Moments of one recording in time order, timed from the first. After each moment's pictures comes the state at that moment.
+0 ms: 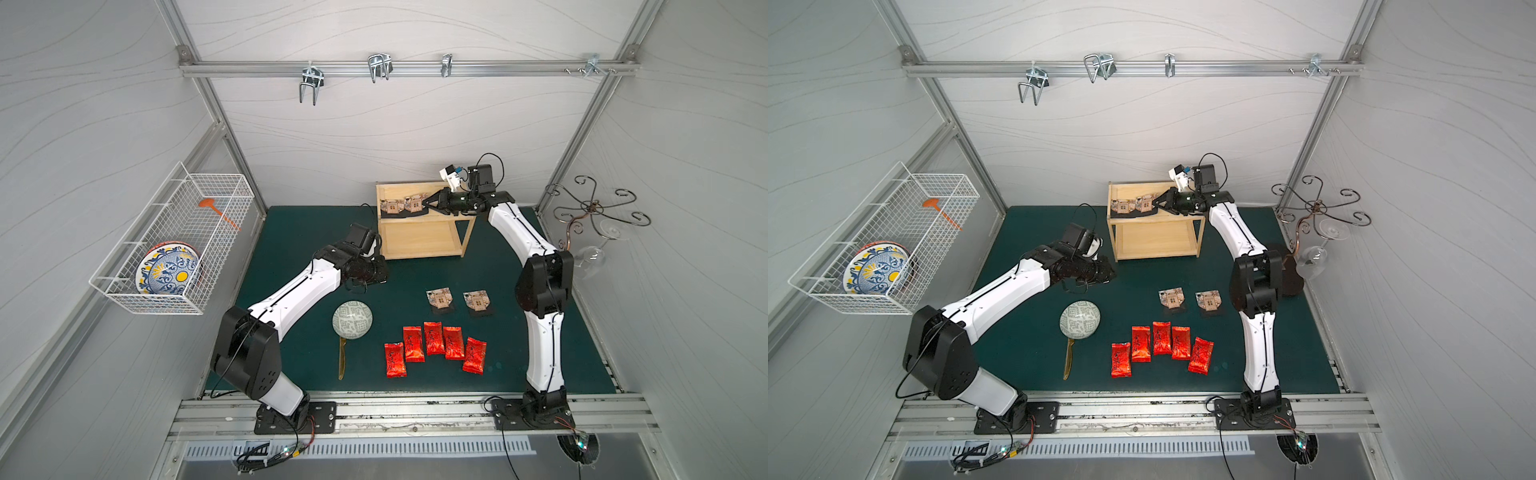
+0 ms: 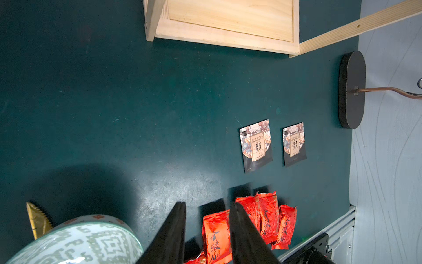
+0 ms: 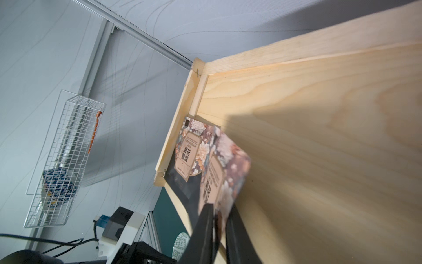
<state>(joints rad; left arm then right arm) -0.48 1.56 1.25 -0.69 0.22 -0.62 0.29 2.21 2.13 -0.52 -0.82 0.44</state>
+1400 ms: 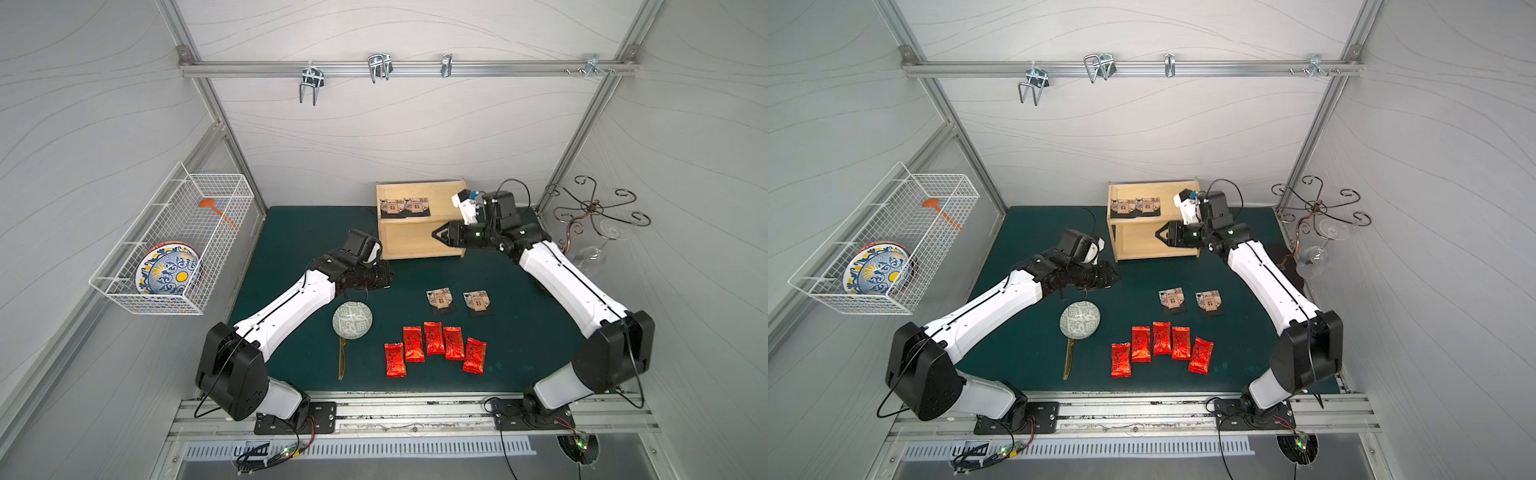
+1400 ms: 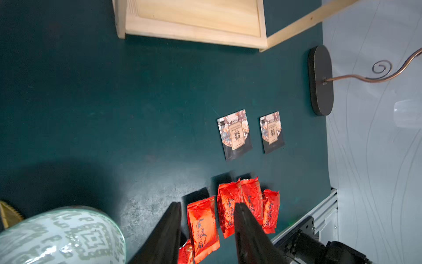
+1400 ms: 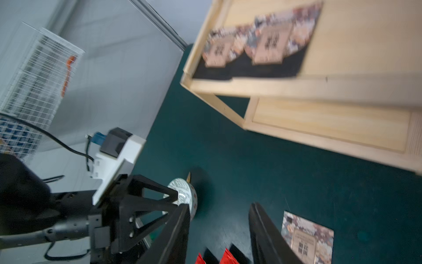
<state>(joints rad) -0.56 1.45 1.15 -0.62 0.25 -0.65 0.42 1.49 1.32 -0.51 -0.50 0.35</state>
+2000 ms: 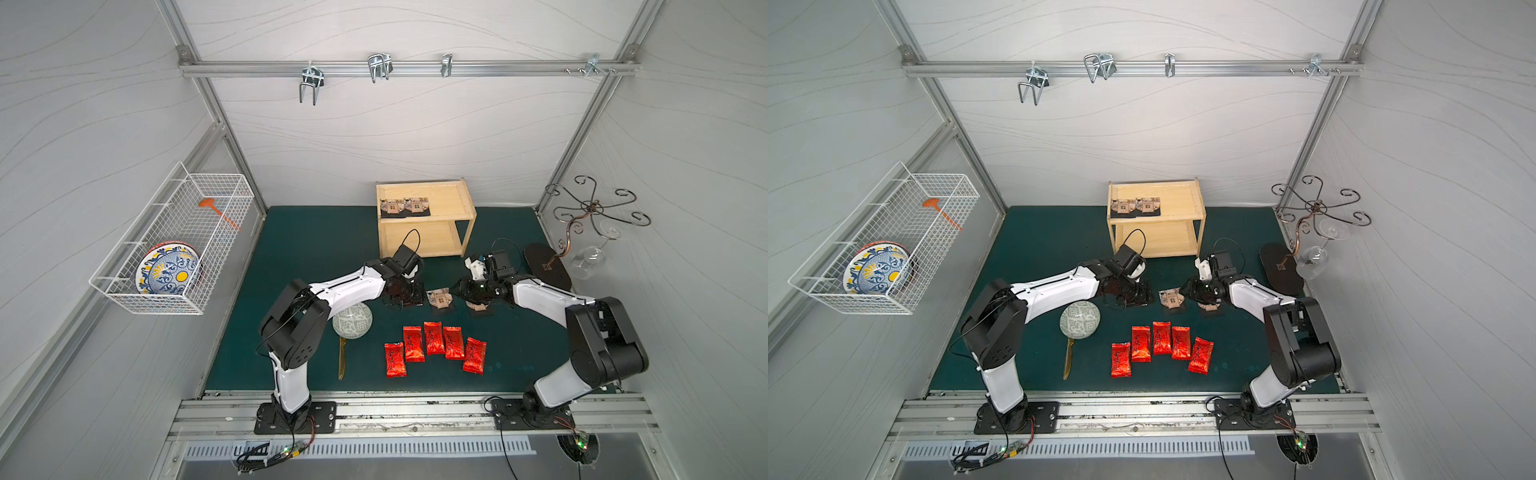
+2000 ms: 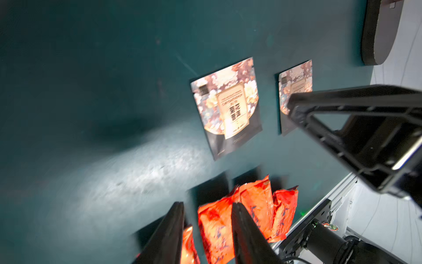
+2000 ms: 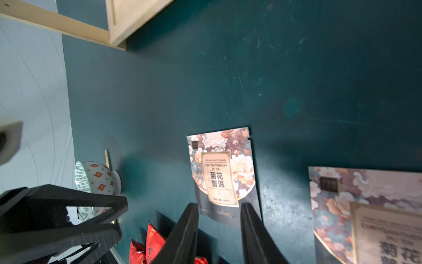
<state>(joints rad) -0.73 1.87 1.31 -0.52 0.32 -0.72 0.31 1.57 0.79 -0.22 -0.51 0.46</state>
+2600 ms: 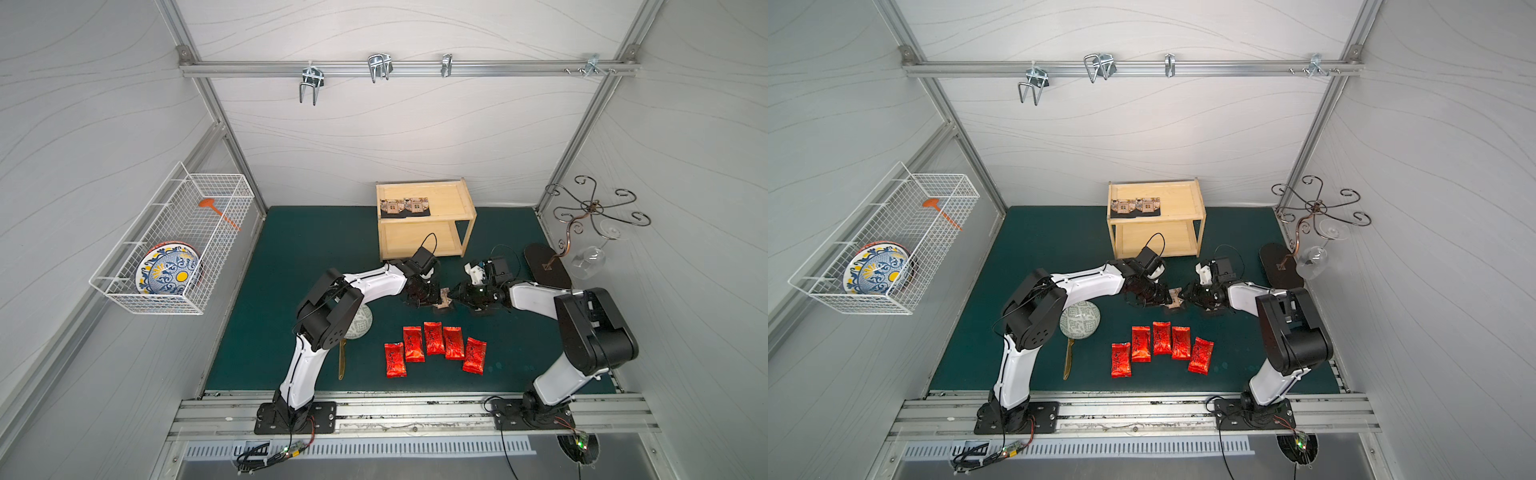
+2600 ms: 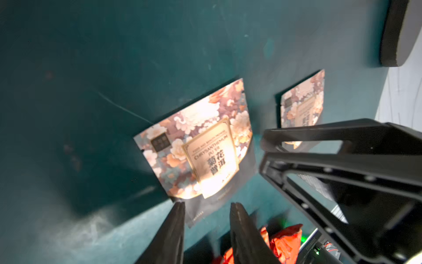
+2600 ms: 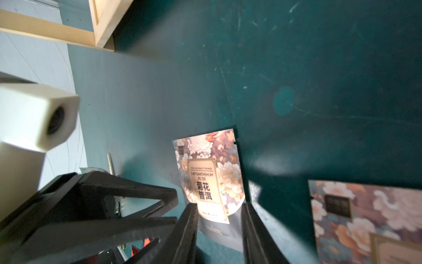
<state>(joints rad) -0.77 2.11 1.48 -0.47 0.35 -0.74 0.28 1.64 0.75 -0.10 -0.57 0.53</state>
